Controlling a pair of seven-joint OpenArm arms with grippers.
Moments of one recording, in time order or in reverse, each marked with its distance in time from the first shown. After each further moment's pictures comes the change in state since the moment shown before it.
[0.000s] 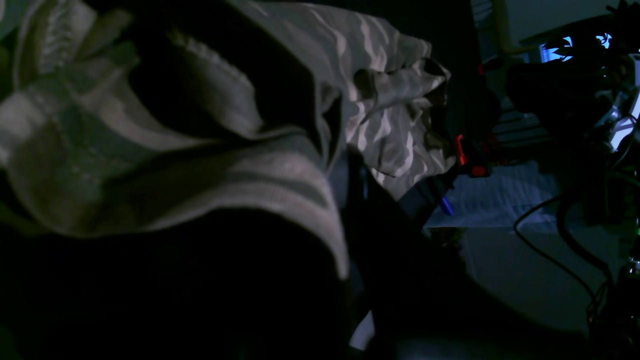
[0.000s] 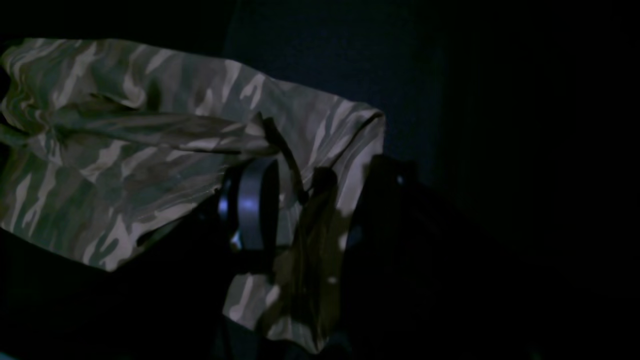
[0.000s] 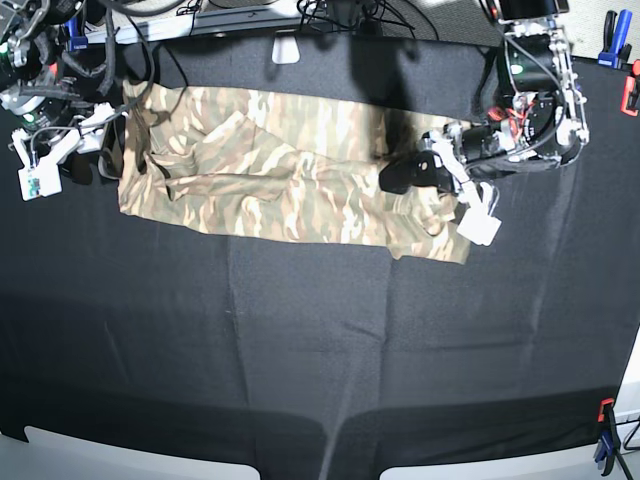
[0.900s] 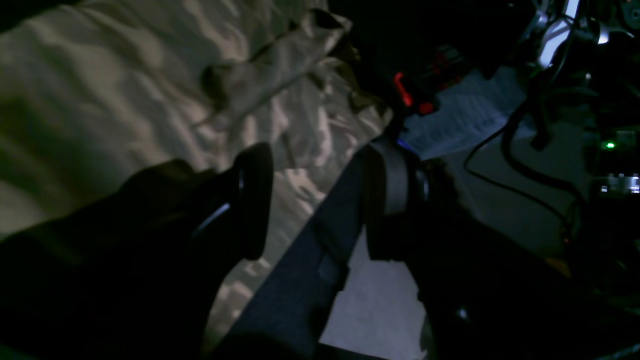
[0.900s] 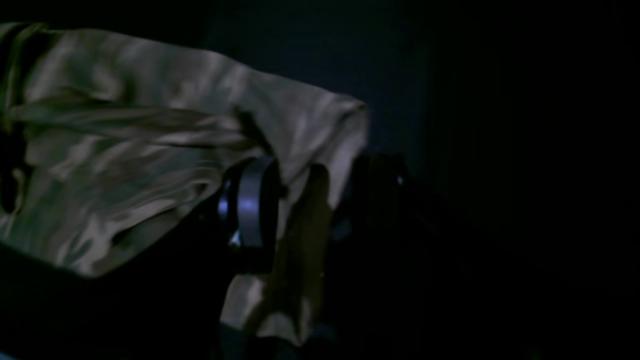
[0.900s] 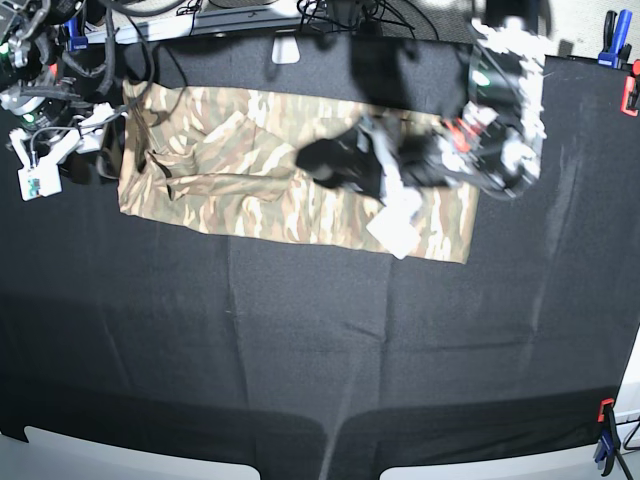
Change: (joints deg) left arm -4.8 -2.6 19.2 0.0 -4.5 -0.2 -0.3; right arm 0.0 0.0 0.2 -0.2 -4.7 -3.4 1.2
